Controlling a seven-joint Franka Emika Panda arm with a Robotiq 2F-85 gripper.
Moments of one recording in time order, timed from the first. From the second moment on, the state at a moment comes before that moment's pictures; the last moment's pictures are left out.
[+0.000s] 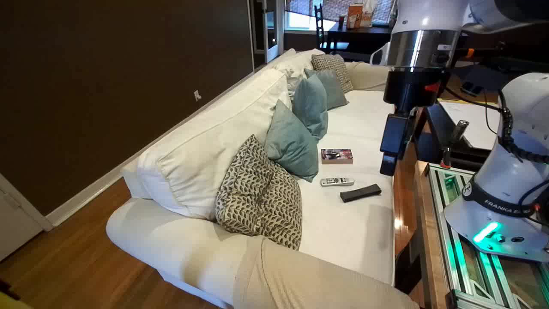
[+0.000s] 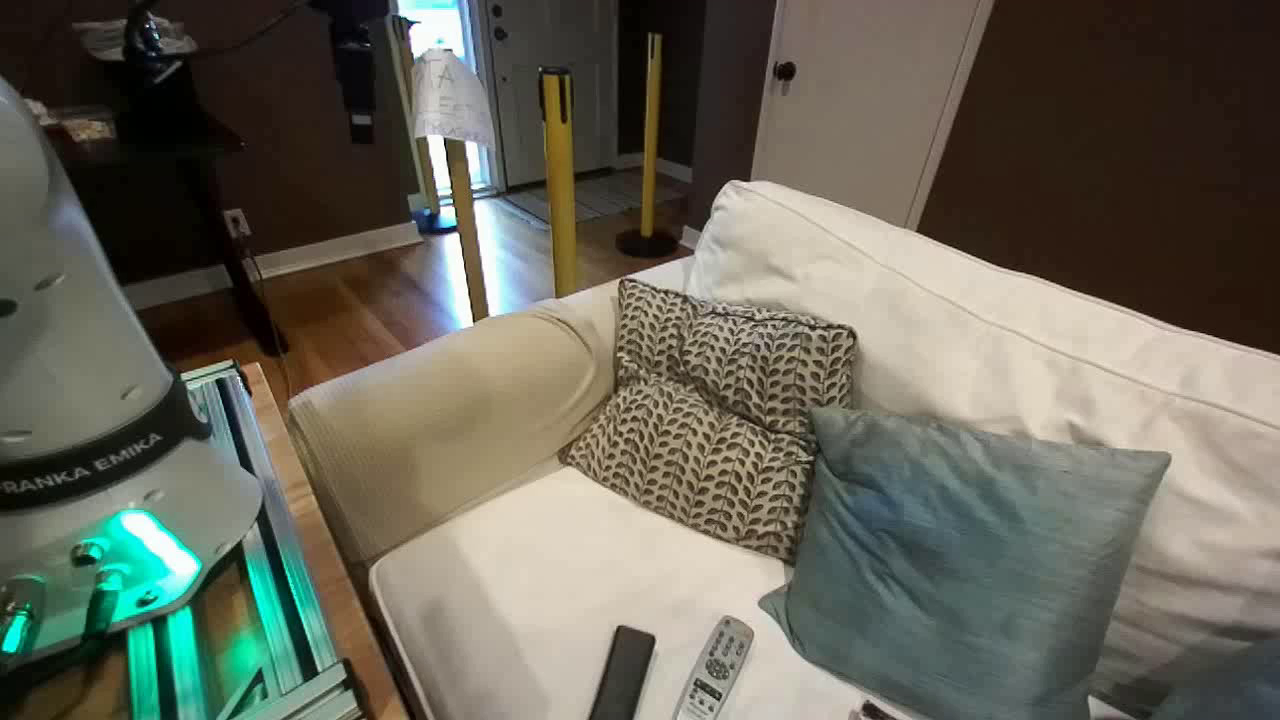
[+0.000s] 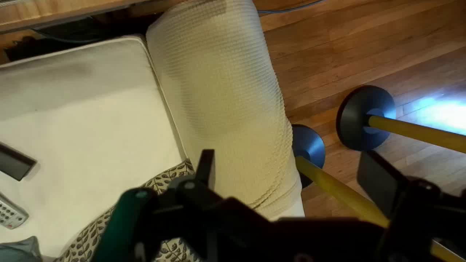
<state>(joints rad) 0.21 -0.76 0.20 -2.76 0.44 2.02 0.39</state>
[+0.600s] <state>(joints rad) 0.19 -0.76 0.19 -2.77 0.44 2.02 0.40</state>
